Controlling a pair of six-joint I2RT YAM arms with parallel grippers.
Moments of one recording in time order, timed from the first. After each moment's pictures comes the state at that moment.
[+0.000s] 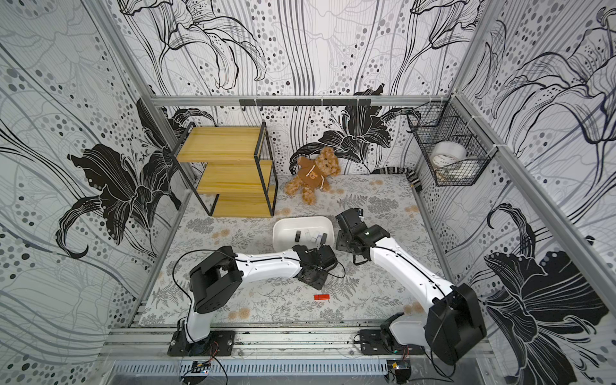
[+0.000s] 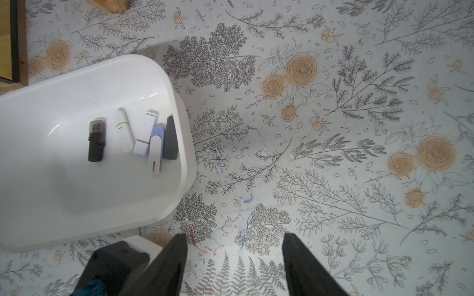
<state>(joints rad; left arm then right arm) -1.06 2.02 1.40 -0.74 -0.08 -0.62 0.54 1.30 1.00 -0.77 0.23 0.65</state>
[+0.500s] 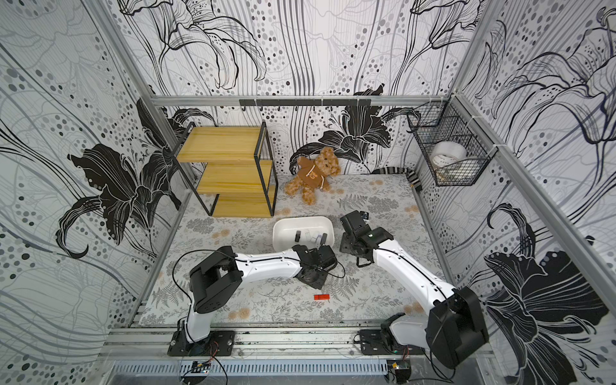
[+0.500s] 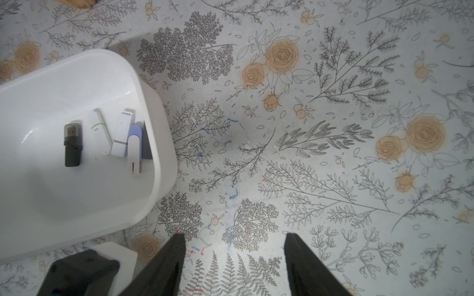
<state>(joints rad) -1.06 2.02 1.39 -0.73 -0.07 -0.63 0.50 1.28 0.95 -0.77 0.22 0.67</state>
